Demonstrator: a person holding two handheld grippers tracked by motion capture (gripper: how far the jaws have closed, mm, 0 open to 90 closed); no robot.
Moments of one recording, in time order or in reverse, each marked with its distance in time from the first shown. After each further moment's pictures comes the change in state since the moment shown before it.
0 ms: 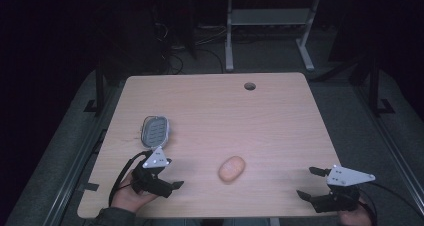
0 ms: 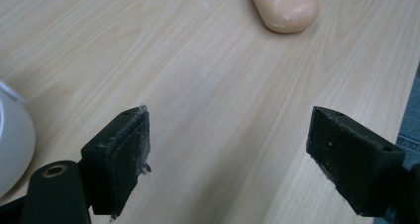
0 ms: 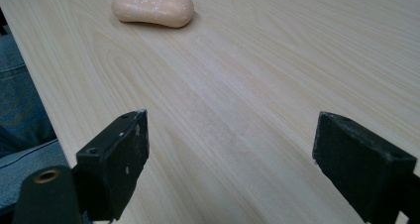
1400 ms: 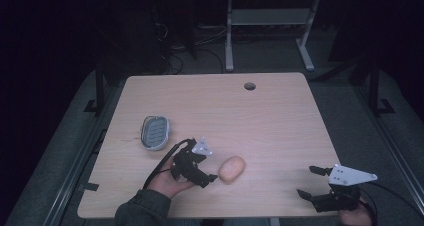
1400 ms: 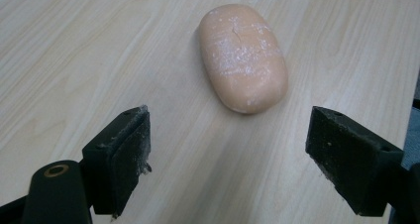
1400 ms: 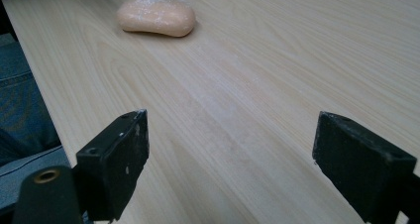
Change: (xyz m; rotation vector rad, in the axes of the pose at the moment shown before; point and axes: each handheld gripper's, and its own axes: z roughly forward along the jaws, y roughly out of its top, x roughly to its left) left arm -0.024 0.079 0.065 0.115 -0.089 0.057; right arm 0.000 0.003 -0.002 -0.022 0.007 0.002
